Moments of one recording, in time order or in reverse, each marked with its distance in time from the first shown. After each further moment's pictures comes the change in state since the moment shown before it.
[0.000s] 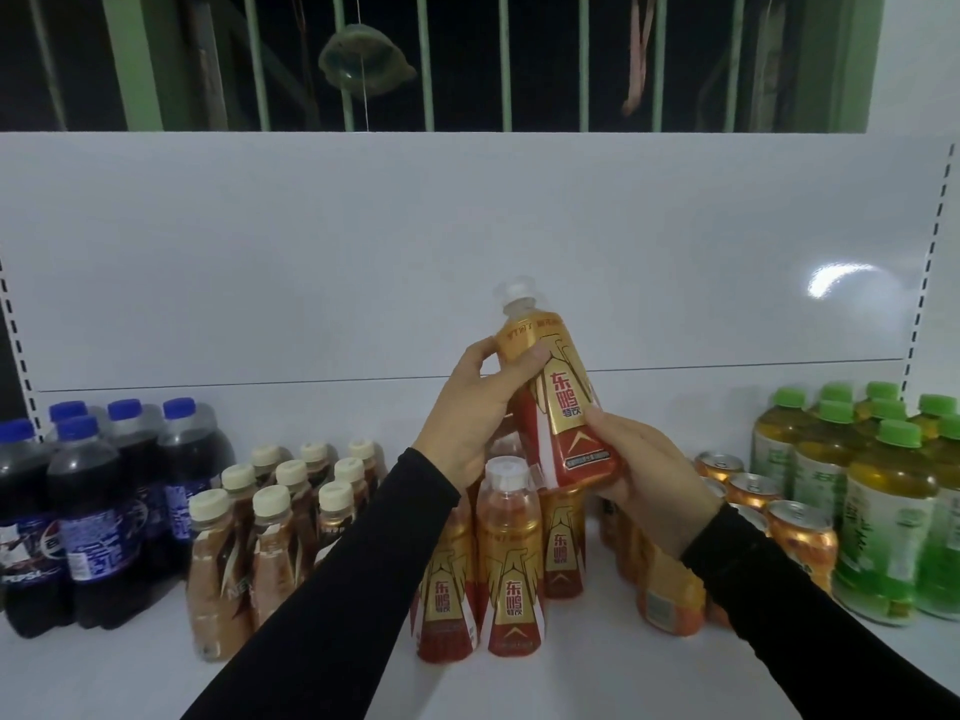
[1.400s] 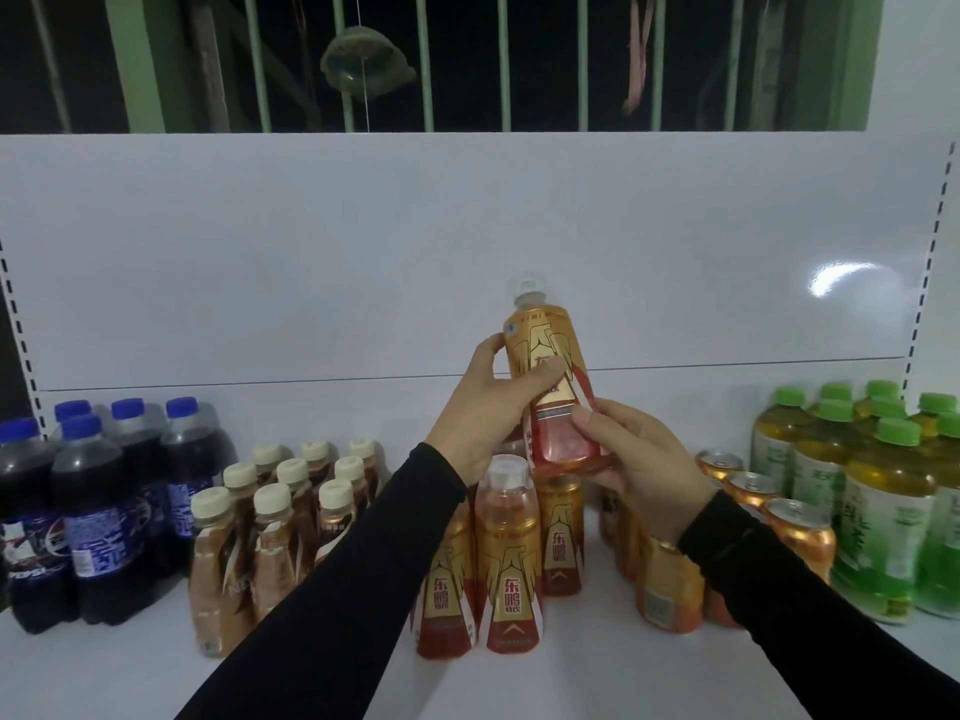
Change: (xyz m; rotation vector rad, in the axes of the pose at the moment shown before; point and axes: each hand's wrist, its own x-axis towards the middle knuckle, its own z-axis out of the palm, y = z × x) left_hand -0.005 0.003 0.009 0.115 -0.035 -0.007; right_hand 0.006 -0.004 -0.004 -0.012 -0.025 -0.086
